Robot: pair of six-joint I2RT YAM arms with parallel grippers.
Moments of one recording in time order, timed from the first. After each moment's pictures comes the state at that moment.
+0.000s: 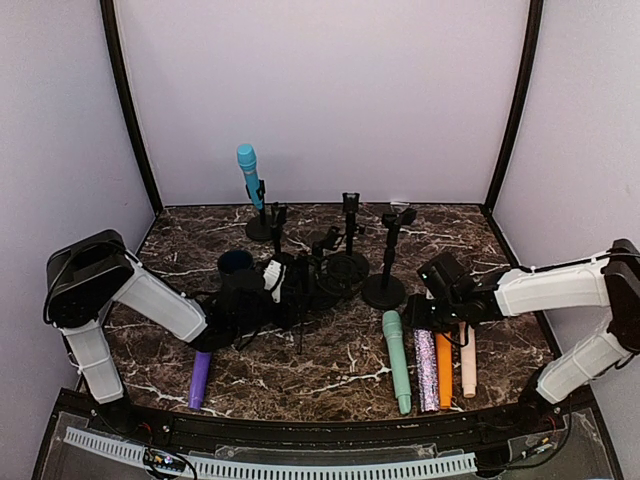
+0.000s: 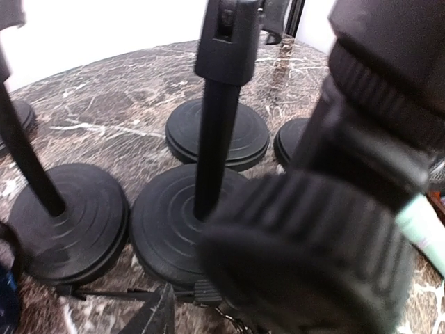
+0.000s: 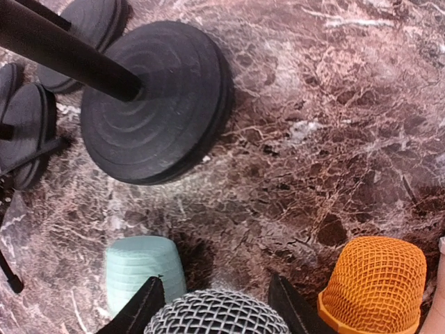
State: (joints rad) left arm -0.89 1.81 0.66 0.74 -0.21 -0.22; right arm 0.75 1.42 0.66 -0.23 0.16 0.78
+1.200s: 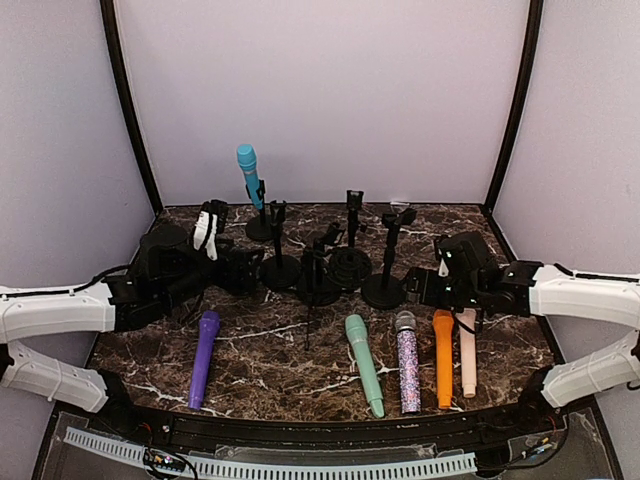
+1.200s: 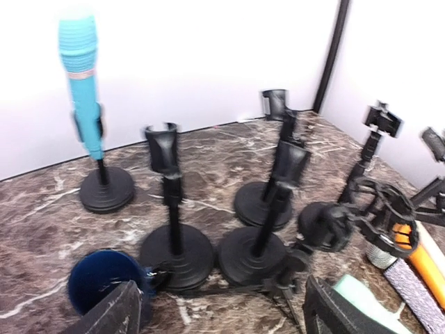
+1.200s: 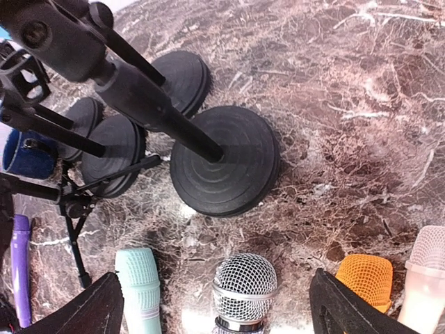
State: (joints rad) left arm -0.79 1.14 0.62 0.27 -0.23 -0.19; right arm 0.75 1.20 0.70 -0.28 0.18 0.73
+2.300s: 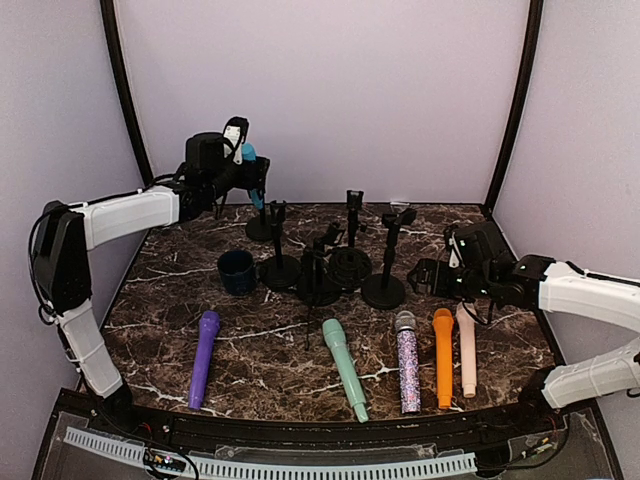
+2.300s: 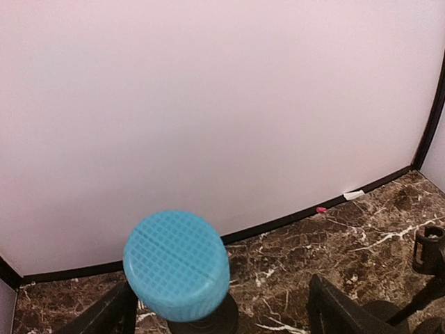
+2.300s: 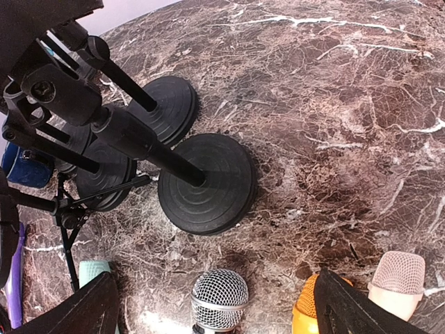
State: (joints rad) left arm -0.46 1.77 1.42 0.16 -0.18 0.01; right arm 0.66 1.14 0.71 -0.31 0.16 0.62
